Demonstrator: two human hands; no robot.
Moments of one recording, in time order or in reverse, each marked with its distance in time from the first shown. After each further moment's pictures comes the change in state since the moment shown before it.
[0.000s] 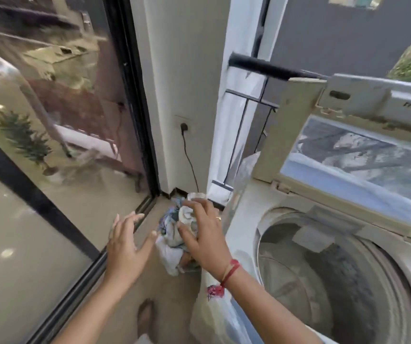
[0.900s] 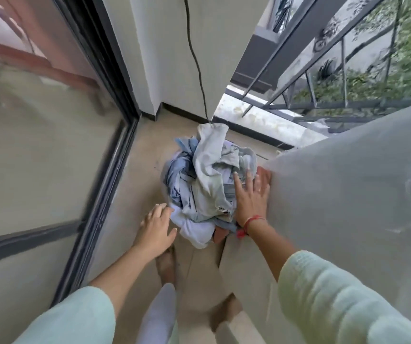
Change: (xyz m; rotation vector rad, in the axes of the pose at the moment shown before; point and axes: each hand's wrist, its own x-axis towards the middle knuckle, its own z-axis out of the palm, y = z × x) left_hand 0.166 -0.304 0.233 0.330 -0.980 -0.004; right_hand 0.134 0.323 0.267 -0.855 -0.580 0.776
